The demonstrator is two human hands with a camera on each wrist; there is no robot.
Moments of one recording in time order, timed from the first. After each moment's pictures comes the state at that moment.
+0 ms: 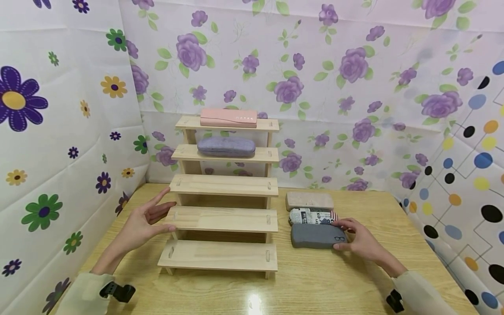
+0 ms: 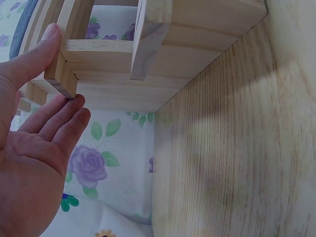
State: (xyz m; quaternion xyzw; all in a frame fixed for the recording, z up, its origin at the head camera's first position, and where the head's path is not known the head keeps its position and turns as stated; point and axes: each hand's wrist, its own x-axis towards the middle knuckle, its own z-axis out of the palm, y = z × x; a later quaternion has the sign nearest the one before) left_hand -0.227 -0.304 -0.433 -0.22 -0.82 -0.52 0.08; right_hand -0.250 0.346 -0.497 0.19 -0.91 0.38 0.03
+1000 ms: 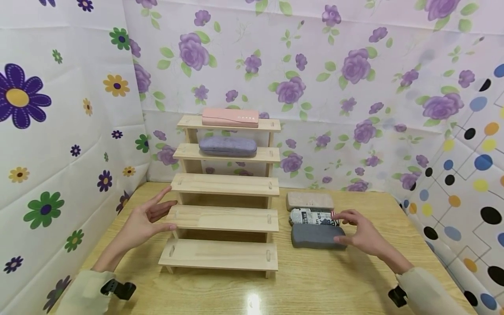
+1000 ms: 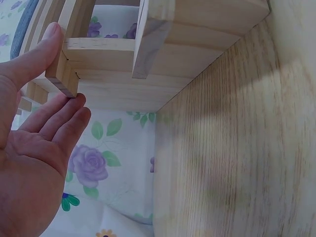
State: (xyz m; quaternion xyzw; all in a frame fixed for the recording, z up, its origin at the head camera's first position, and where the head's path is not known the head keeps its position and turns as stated) left_hand -0.228 -0.305 -0.431 -0.22 -0.82 -0.52 0.07; right_hand -0.245 0.338 -0.456 0.23 -0.90 0.37 0.04
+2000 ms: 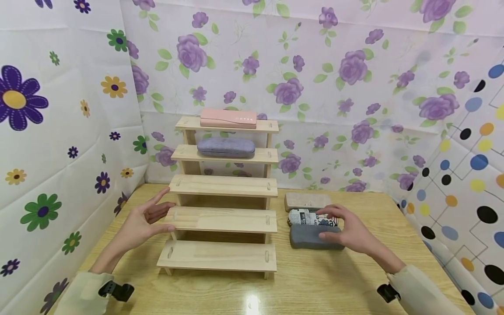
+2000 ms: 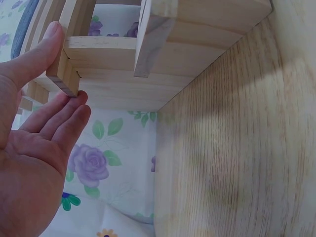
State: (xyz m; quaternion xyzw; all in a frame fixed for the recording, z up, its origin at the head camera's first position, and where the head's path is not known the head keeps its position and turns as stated) left_hand -0.226 -0.304 -0.428 -0.22 -0.82 -0.52 0.07; right_hand -0.235 0.294 -0.425 0.26 -0.89 0.37 0.05
